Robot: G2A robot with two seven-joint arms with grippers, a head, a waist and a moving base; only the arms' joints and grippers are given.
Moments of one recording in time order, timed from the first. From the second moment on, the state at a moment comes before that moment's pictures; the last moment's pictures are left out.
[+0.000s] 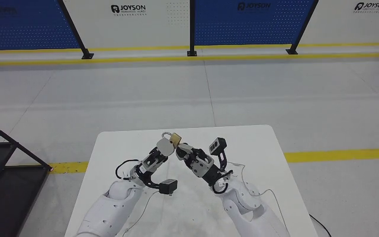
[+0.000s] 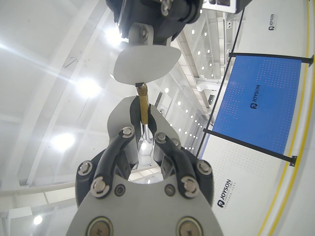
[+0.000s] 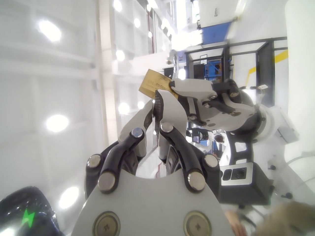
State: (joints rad) left arm 1.39 -1.15 -1.08 -1.32 2.44 0.93 0.72; right arm -1.53 -1.37 1.02 -1.75 0.60 -0.08 0.39
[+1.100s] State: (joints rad) left arm 1.39 -1.15 -1.08 -1.32 2.44 0.93 0.72; right arm -1.50 -1.37 1.02 -1.72 0.48 -0.03 0.30
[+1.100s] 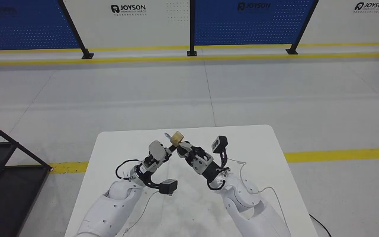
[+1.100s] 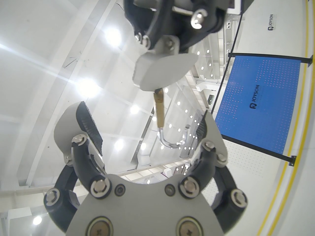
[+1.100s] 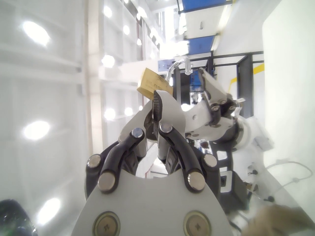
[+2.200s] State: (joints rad) left arm 1.65 -1.07 -1.41 -1.27 2.21 0.89 0.91; right arm -1.22 -1.49 0.69 -1.11 0.39 0.07 0.19
